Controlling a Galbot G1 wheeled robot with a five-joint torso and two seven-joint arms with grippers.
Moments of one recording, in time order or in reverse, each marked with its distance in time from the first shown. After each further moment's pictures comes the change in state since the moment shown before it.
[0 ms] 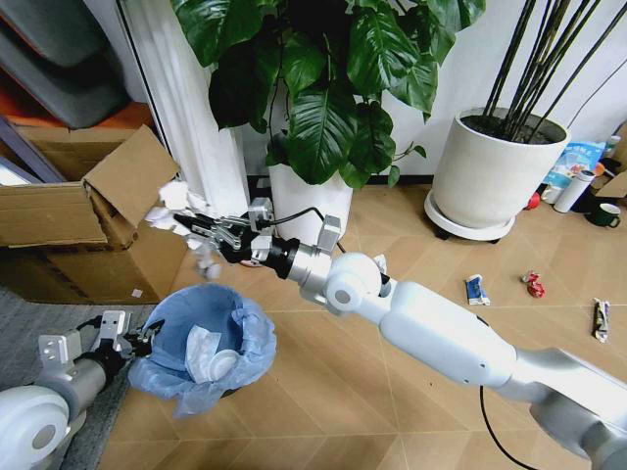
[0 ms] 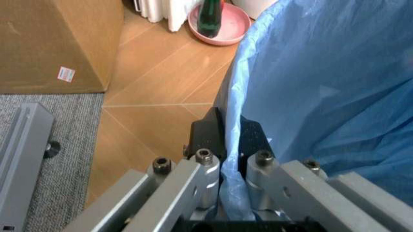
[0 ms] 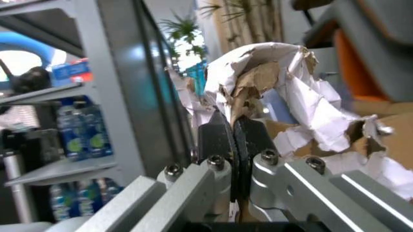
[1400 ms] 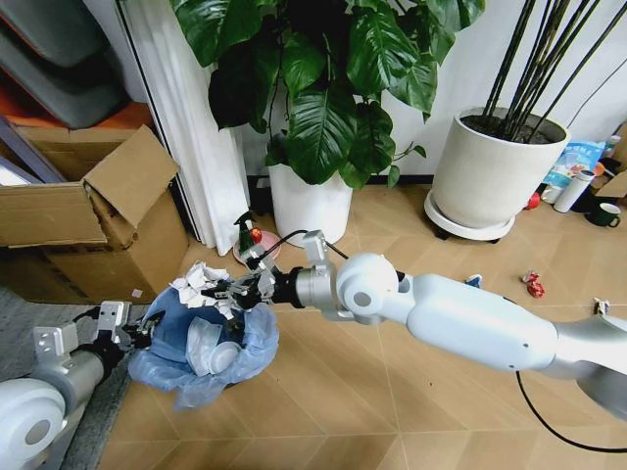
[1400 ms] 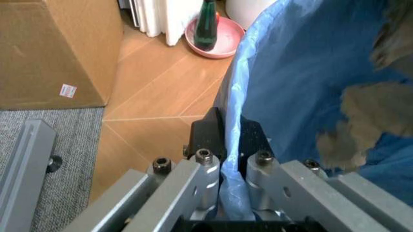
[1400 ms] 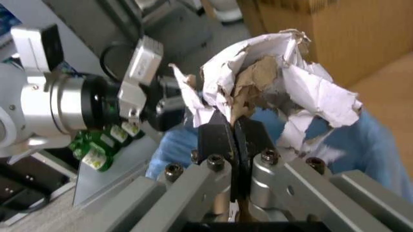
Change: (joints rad) left arm -0.005 0.021 -0.026 -0.031 -0.028 0.009 -0.013; right arm 0.179 -0.145 -0.191 0.127 0.290 -0.542 0.429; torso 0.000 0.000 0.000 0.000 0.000
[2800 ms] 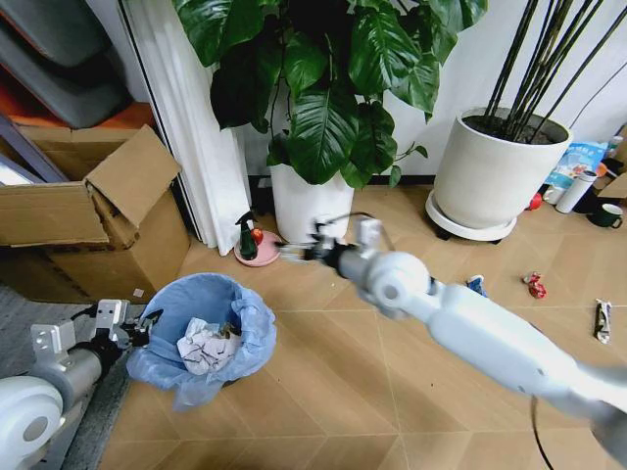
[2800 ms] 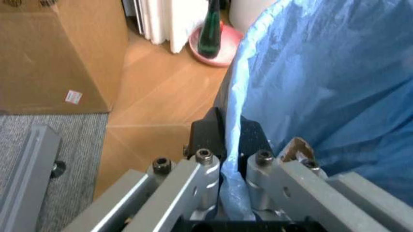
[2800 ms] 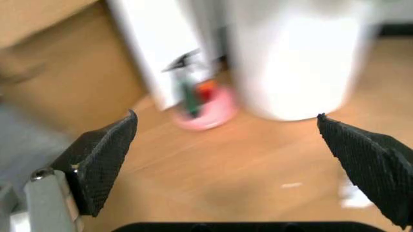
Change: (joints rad) left arm -0.017 -0.009 -0.013 0.009 -0.010 -0.006 0.007; right arm -0.523 -0.118 0.542 -0.069 -0.449 0.119 0.312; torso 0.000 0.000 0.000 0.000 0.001
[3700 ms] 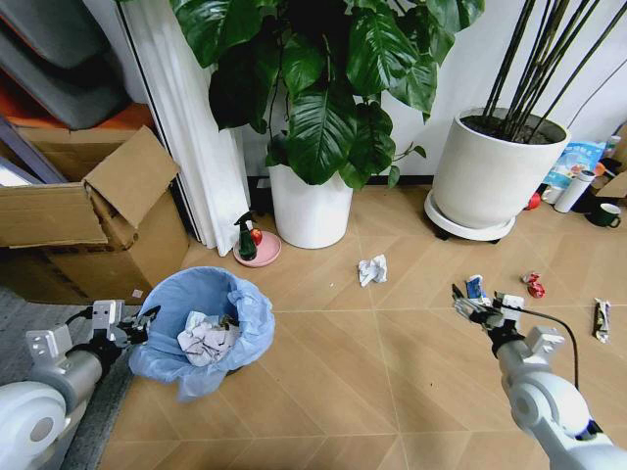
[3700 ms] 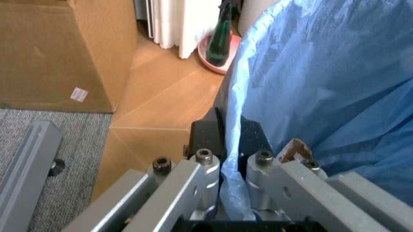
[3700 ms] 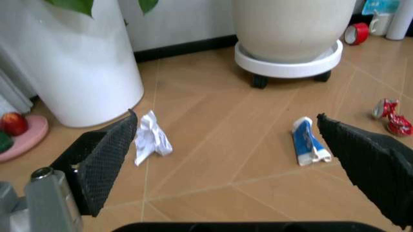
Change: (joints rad) left arm -0.028 -0.093 0.006 0.051 0.060 -0.027 0.045; right arm -0.882 0.130 0.845 0.051 -0.360 0.295 -0.177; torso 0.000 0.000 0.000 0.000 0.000
